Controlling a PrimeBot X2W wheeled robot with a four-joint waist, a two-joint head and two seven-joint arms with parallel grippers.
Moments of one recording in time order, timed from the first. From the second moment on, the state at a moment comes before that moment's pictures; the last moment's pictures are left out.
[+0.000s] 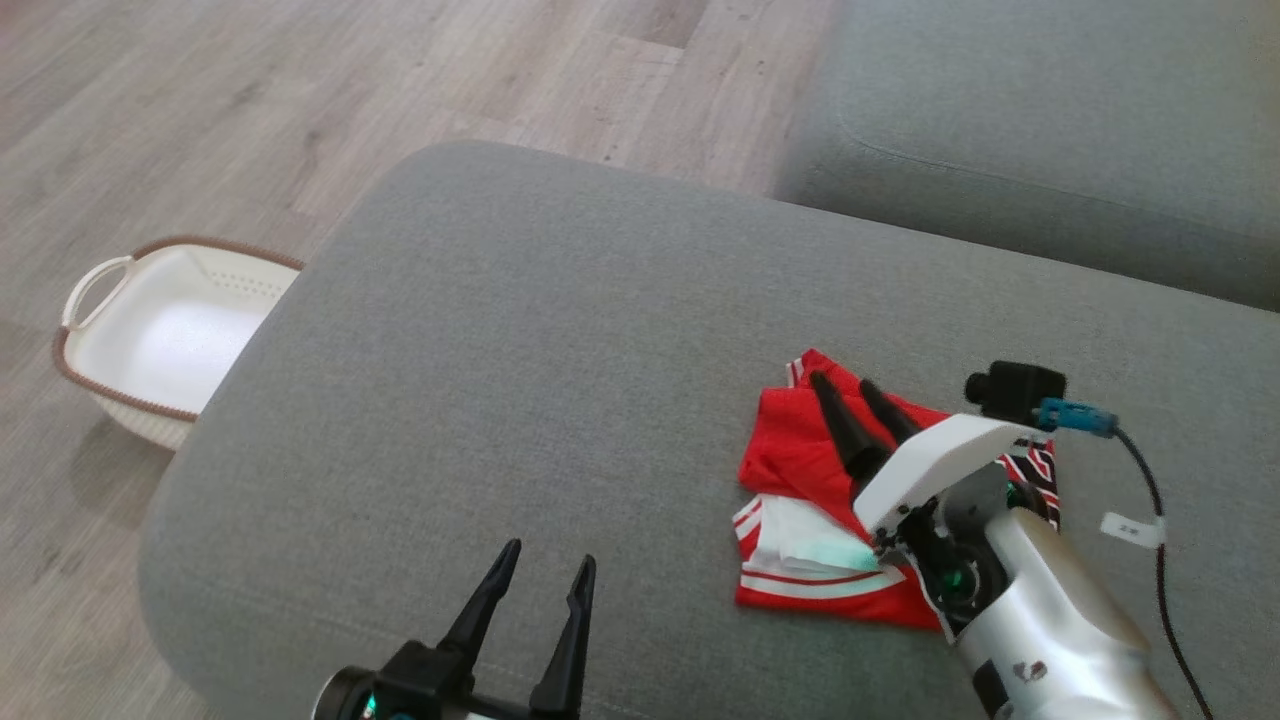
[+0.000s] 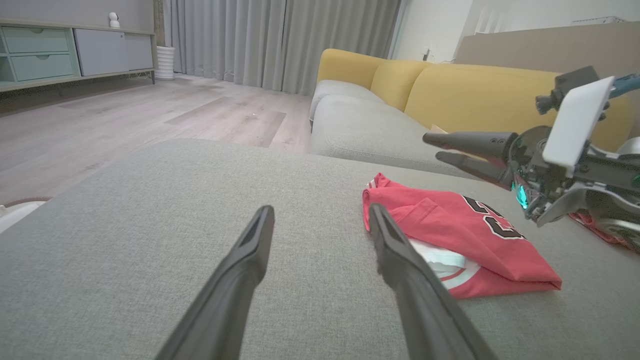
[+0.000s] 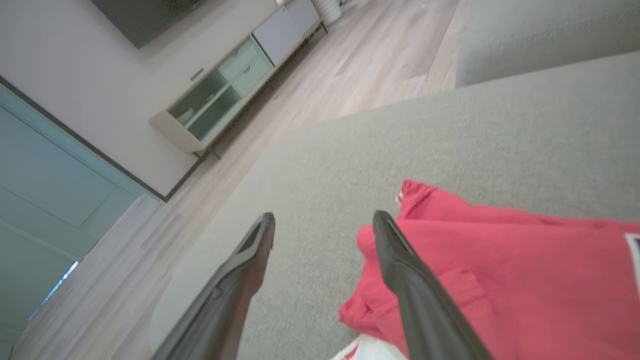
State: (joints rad) left arm 0.19 0.06 -0.45 0.04 -0.16 0.04 -0.25; right arm -0.40 -0.05 0.33 0.69 0.75 0.13 0.11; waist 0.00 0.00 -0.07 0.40
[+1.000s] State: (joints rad) left arm 0.17 0.06 -0.45 0.03 -0.16 0.05 -0.25; right arm -0.26 -0.13 0.14 0.61 0.96 0.13 0.43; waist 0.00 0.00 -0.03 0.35
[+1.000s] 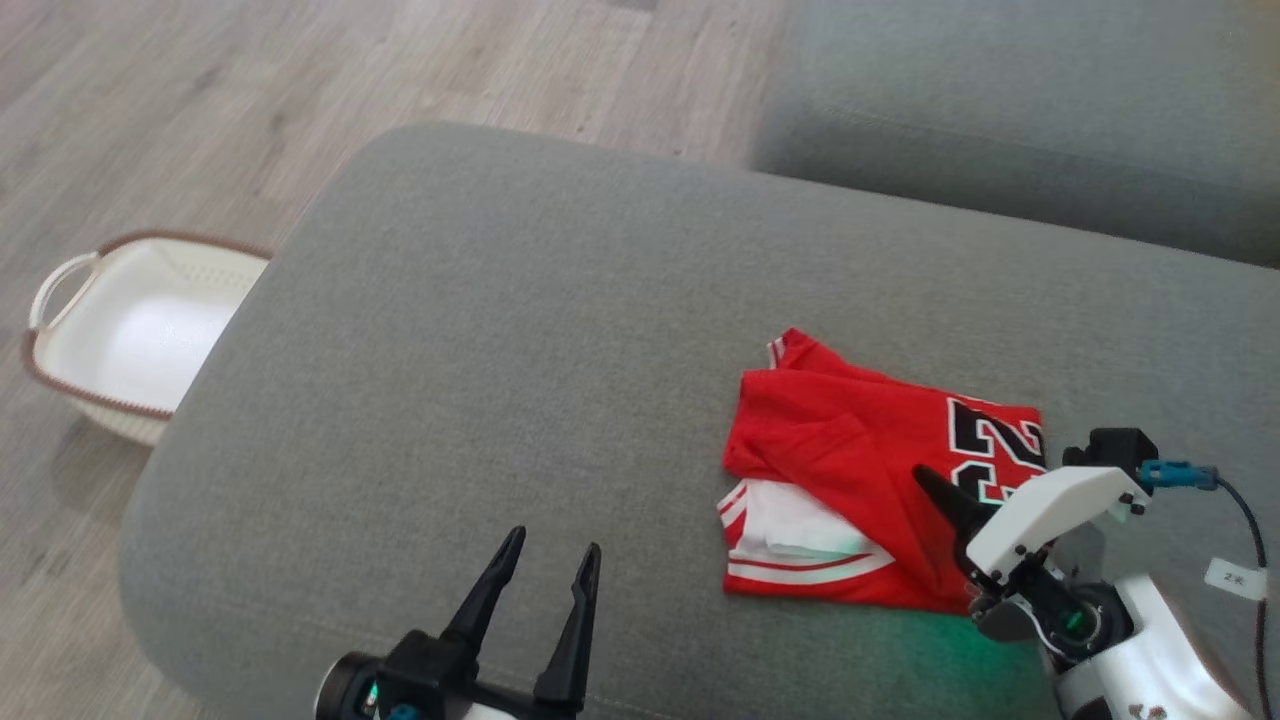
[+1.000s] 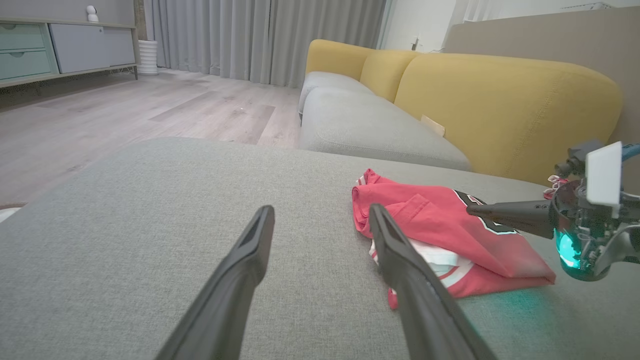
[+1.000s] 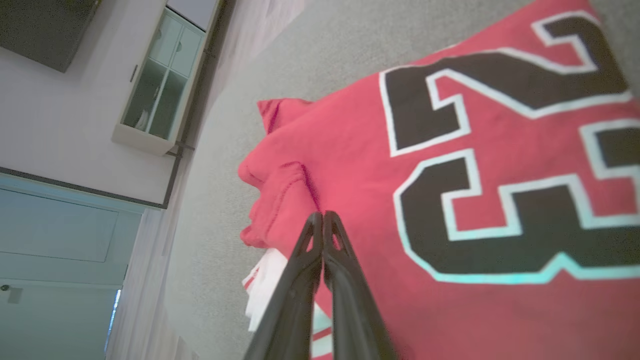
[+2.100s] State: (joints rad) left arm 0.21 0.06 -0.38 0.11 -0.14 0.06 -0.25; right arm -0.07 -0.22 0.37 0.45 1.05 0.13 0.23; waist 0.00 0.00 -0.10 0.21
